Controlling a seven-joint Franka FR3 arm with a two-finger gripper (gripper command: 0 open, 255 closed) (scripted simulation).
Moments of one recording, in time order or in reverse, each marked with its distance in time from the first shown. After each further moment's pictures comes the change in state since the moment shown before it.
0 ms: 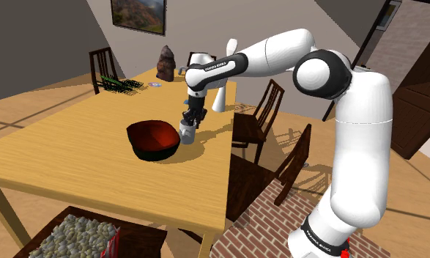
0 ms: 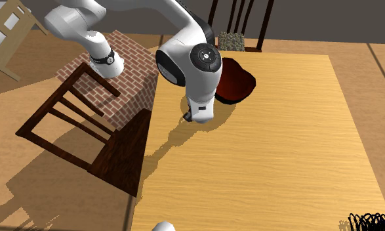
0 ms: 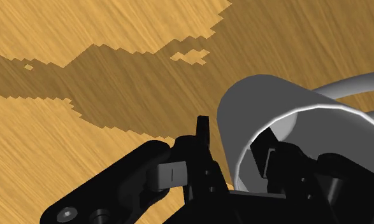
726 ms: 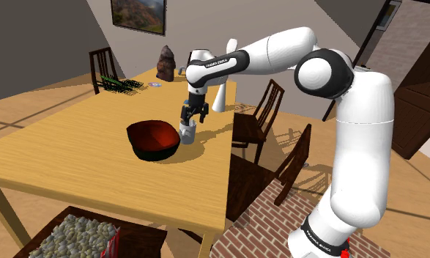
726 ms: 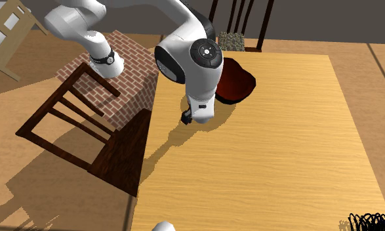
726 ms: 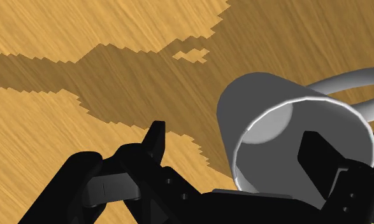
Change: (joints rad) arm -0.001 -0.011 0.000 0.018 0.000 -0.029 0.000
